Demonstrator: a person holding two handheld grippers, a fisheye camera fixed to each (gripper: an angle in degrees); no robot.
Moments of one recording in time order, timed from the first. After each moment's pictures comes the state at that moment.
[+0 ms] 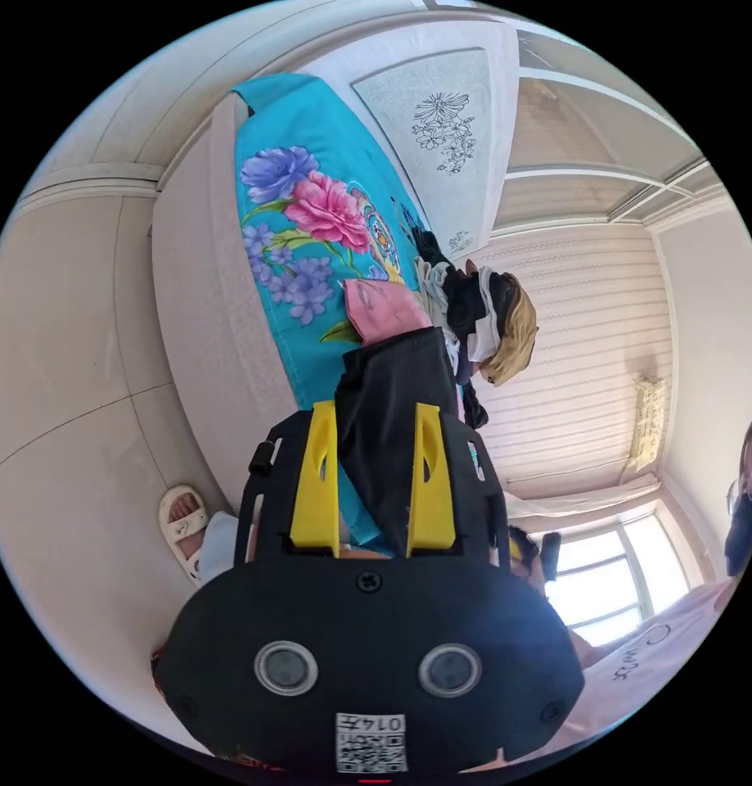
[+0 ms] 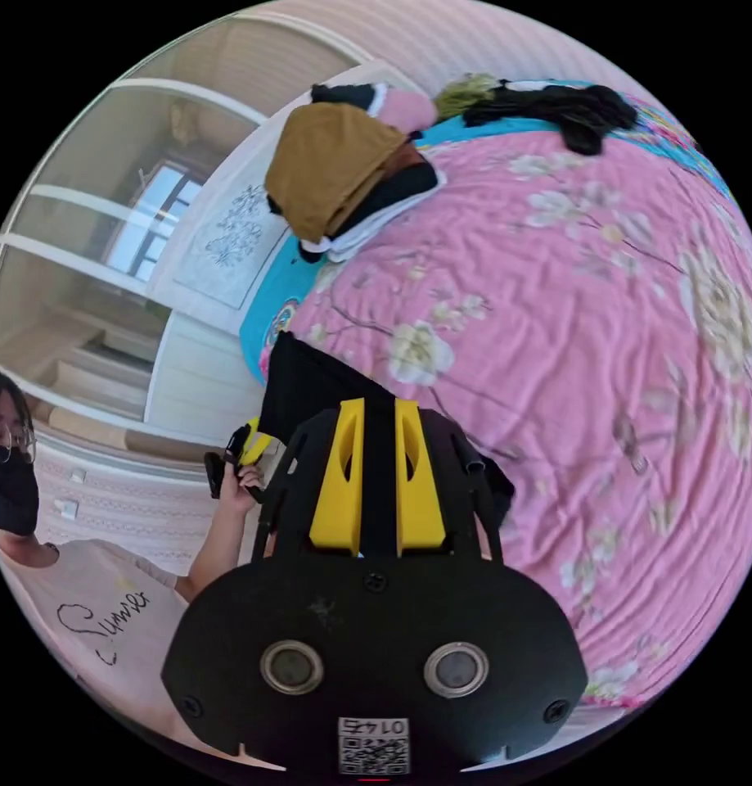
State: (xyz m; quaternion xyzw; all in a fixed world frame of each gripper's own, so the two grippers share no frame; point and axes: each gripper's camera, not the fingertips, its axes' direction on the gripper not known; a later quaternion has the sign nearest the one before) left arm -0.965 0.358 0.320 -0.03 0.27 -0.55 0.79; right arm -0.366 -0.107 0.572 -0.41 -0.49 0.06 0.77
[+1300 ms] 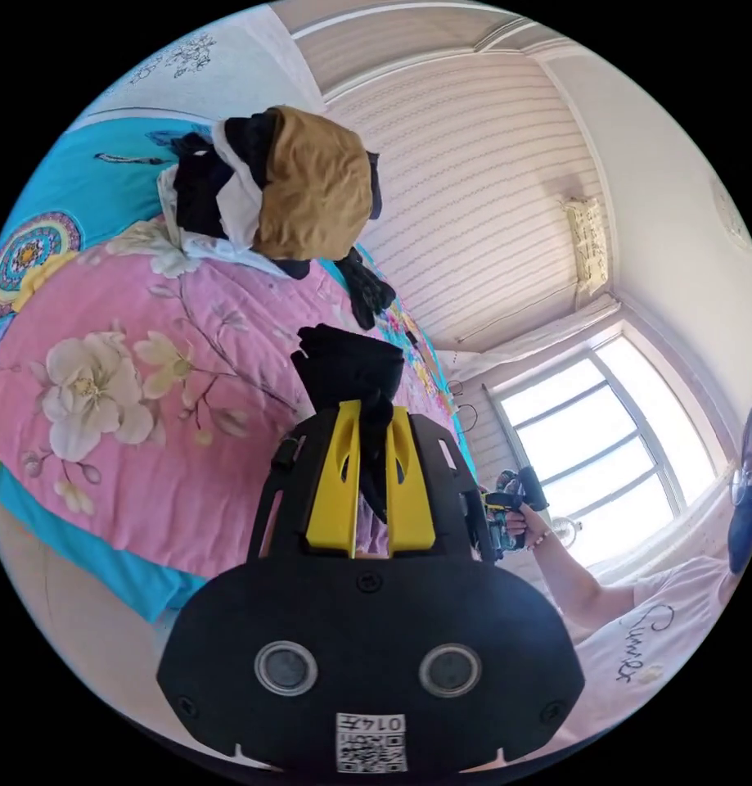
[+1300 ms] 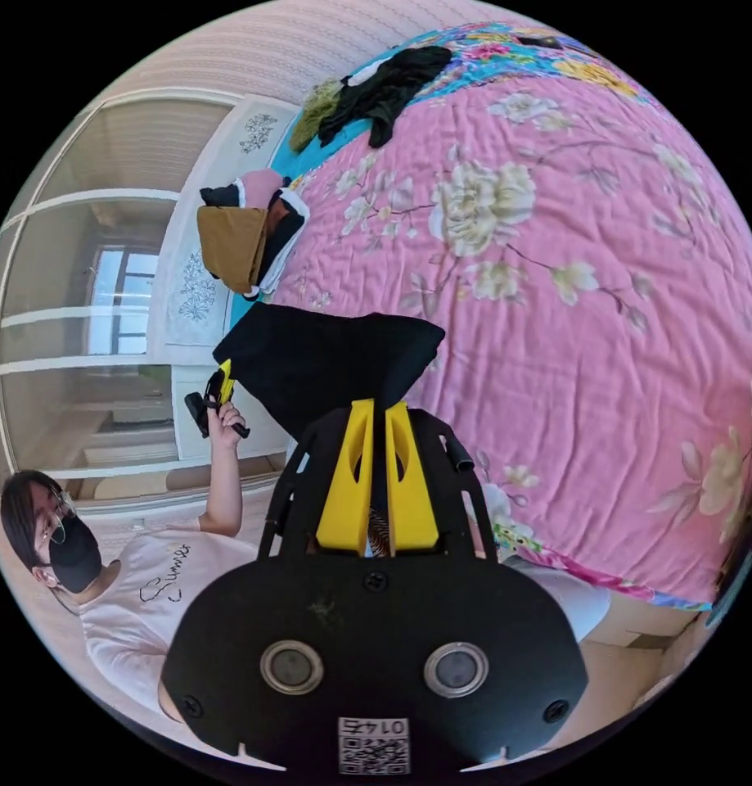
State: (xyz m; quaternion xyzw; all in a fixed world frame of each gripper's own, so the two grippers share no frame) left arm -0.691 0.120 0.408 -0.12 0.42 -0.30 0.85; right arm 0.081 0.041 0.603 -0.52 -0.45 0.16 0.71
